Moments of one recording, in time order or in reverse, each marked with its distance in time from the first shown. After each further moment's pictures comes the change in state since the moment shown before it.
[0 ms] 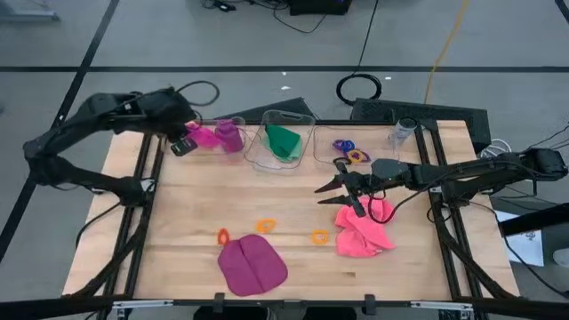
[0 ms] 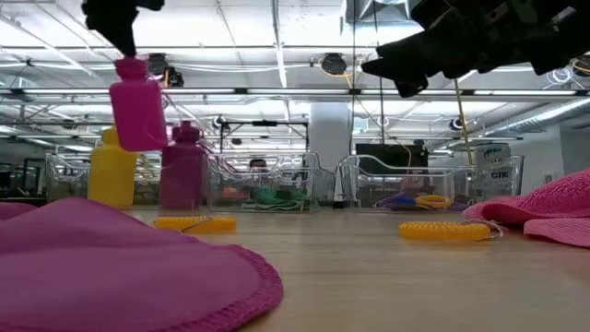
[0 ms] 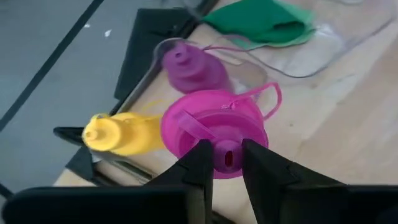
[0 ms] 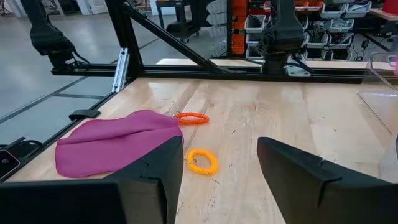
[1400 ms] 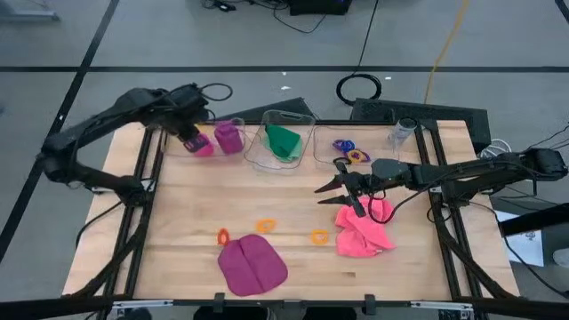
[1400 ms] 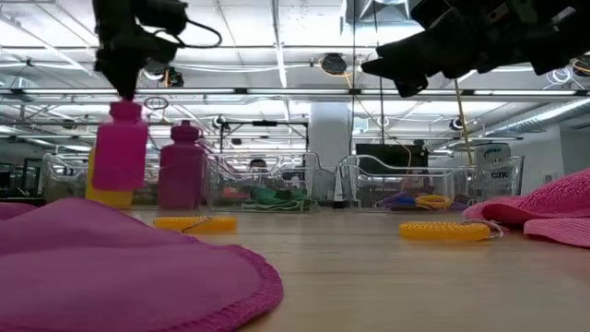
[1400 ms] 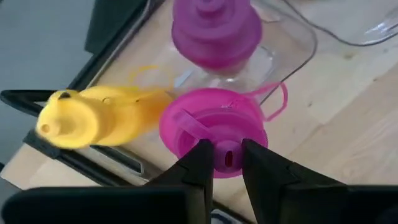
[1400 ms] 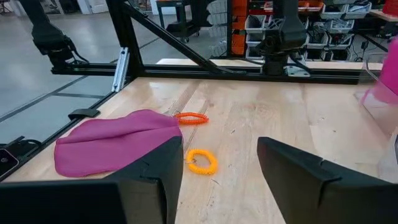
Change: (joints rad) left arm 0.210 0.092 -0.201 0.094 0.137 0.079; right arm 0.000 0.000 0.000 0.000 0.000 -0.007
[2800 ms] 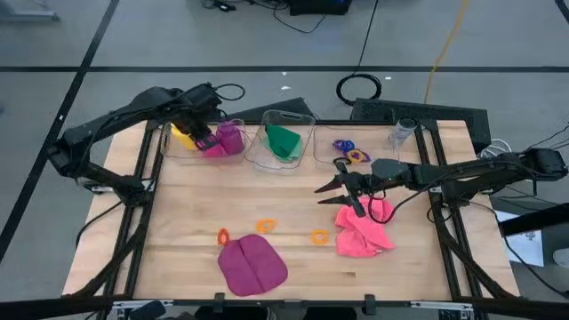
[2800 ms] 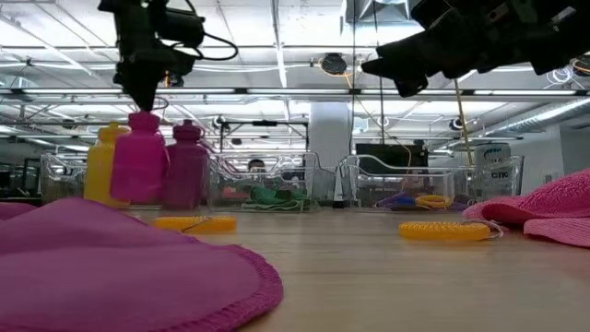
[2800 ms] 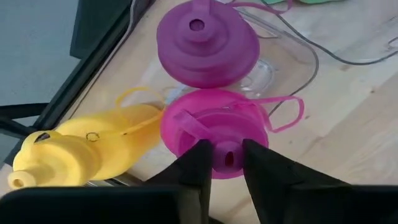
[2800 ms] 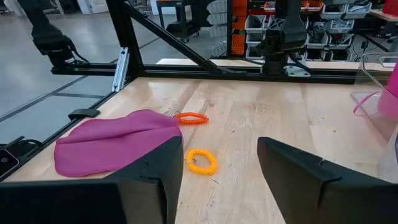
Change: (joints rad) left arm 0.005 0.089 0.000 0.083 0.020 0.021; right arm 0.000 0.000 0.000 0.000 0.000 0.000
